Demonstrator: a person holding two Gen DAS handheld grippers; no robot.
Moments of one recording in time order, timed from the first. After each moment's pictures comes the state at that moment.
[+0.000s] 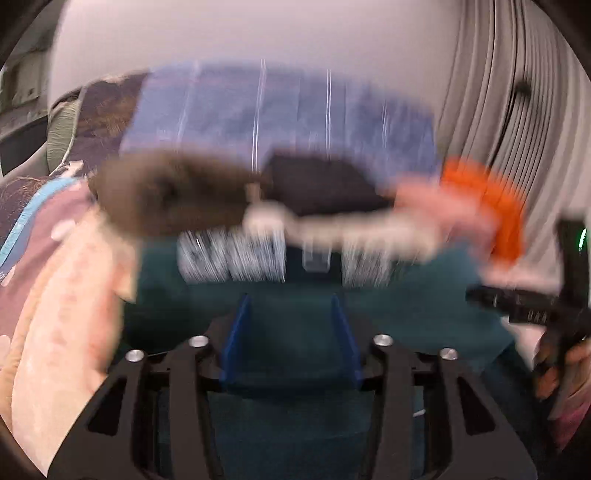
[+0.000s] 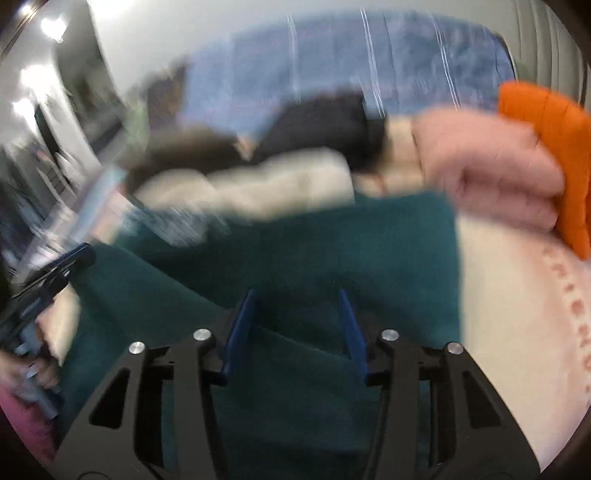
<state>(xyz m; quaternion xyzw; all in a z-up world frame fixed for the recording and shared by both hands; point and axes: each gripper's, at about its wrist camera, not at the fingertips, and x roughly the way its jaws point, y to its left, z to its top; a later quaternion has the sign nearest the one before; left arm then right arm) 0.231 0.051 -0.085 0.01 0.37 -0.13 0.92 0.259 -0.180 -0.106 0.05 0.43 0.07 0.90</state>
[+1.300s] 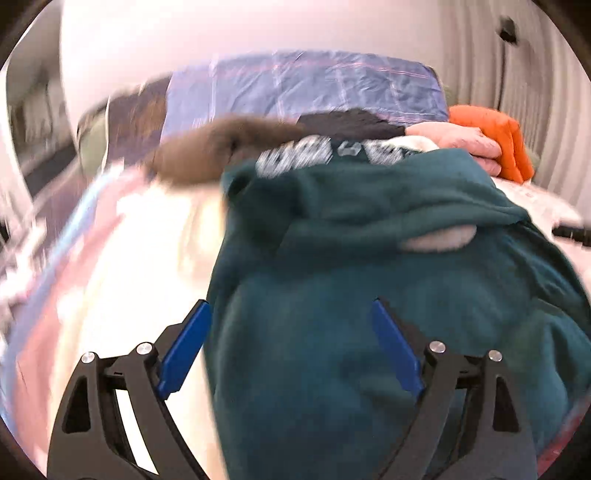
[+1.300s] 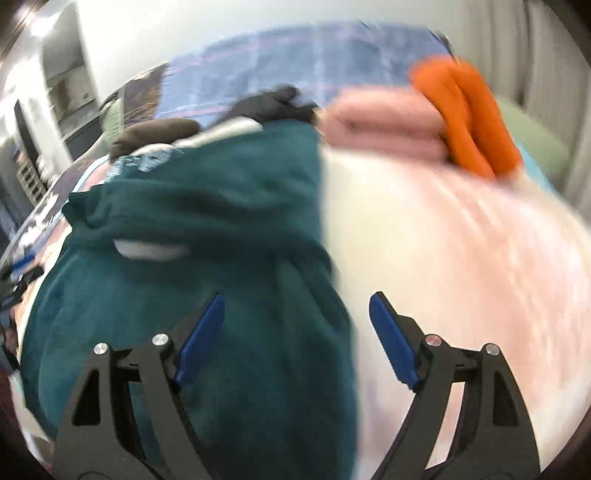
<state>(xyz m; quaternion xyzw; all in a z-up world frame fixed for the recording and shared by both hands) 0.073 0.139 -0.081 0.04 0.38 -0.10 0.92 0.081 -0.266 -0.101 0.09 0.41 0.01 0.91</state>
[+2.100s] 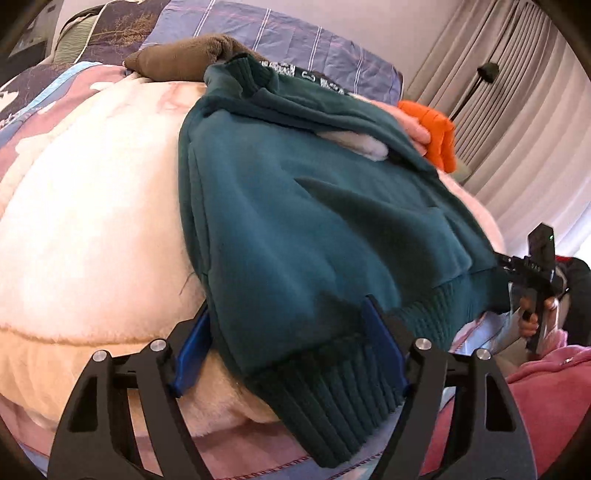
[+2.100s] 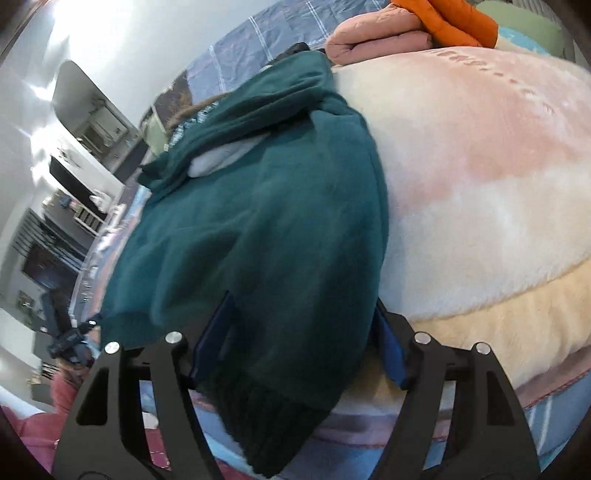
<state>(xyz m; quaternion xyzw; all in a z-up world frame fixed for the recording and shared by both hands) -0.056 0.184 -0.136 -0.11 0.43 -0.23 0.87 -0.044 -0.267 -0.143 0.24 0.43 0.13 0.86</state>
